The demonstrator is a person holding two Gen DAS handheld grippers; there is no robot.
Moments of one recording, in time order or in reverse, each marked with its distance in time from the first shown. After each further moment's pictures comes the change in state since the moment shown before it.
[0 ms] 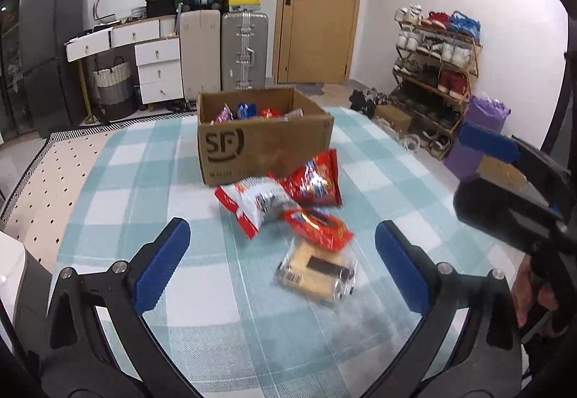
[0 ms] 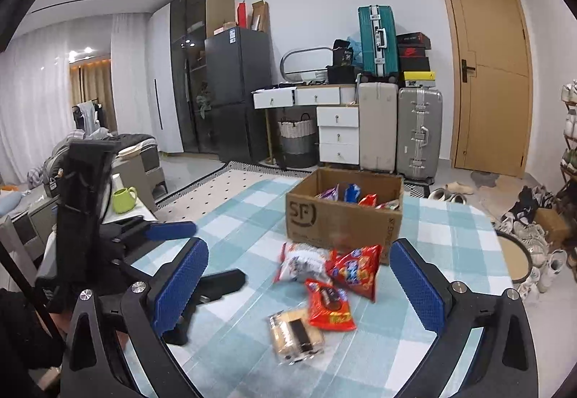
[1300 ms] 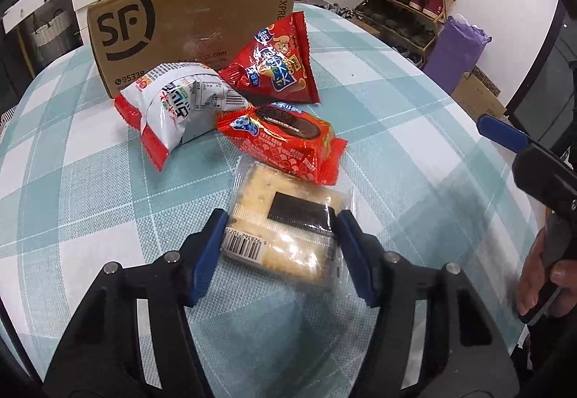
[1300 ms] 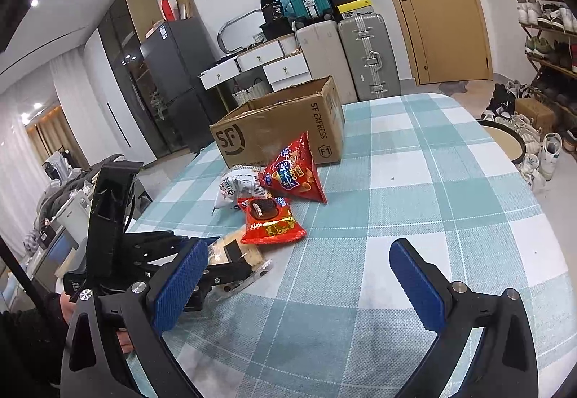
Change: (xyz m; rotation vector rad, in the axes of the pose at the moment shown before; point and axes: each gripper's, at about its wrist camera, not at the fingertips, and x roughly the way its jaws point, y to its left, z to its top) left arm 0.171 -0.030 -0.036 0.090 0.341 -0.168; right arm 0.023 -0.088 -0.096 0.319 0.135 -0.059
